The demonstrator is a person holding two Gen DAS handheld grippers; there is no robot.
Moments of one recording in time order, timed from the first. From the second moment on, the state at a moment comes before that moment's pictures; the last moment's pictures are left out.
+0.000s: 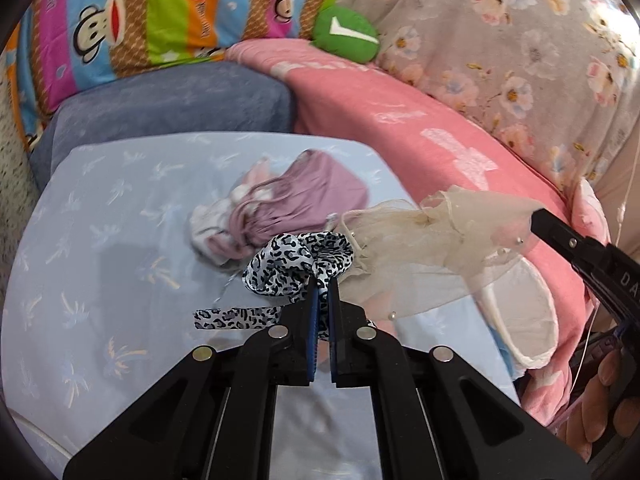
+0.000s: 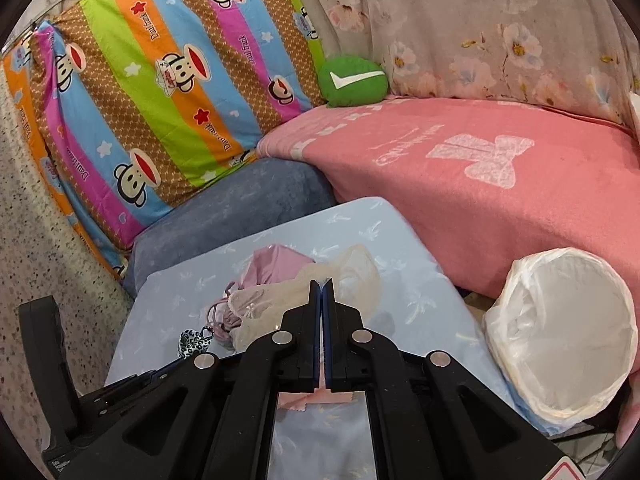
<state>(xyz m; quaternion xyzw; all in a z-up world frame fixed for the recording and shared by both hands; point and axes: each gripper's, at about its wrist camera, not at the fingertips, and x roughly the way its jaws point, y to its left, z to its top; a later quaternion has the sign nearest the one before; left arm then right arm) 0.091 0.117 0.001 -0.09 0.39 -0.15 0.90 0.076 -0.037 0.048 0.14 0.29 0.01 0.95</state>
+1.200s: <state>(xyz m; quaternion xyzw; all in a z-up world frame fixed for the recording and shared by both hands) 0.088 -0.114 0.025 0.02 0.39 -0.36 0.85 0.021 -0.251 0.077 0.16 0.26 -0.15 0.94</state>
